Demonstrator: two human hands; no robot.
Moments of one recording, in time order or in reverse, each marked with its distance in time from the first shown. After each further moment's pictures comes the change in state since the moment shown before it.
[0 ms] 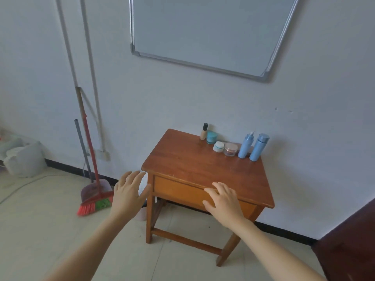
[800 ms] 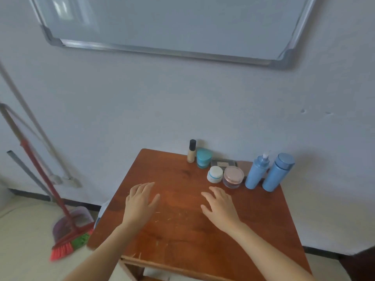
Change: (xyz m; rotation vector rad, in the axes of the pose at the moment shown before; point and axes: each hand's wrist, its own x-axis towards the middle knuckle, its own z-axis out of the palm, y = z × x) left_hand 0.281 0.059 0.182 -0.002 -0.235 -0.037; right_hand 0.265 0.163 0.078 0.179 -0.121 0.112
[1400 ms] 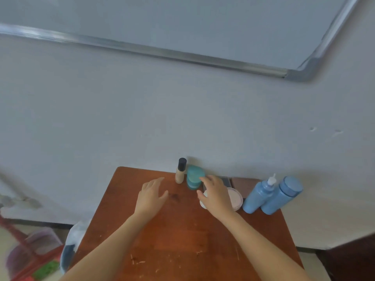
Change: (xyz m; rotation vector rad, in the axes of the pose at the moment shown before) left_hand 0.151 0.031 0.050 -0.159 -0.160 0.058; right_hand 0.129 0.032 -0.021 0.064 0.126 0.193
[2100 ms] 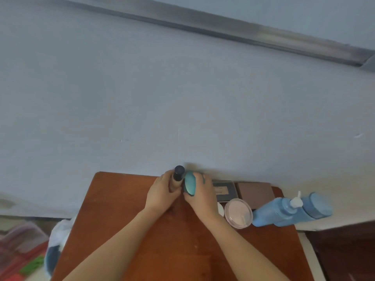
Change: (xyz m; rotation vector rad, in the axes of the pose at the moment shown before) left_hand 0.090 0.008 0.054 -0.198 -0.120 -0.004; right_hand 0.075 -0.003 0.059 0.209 -0.015 0.282
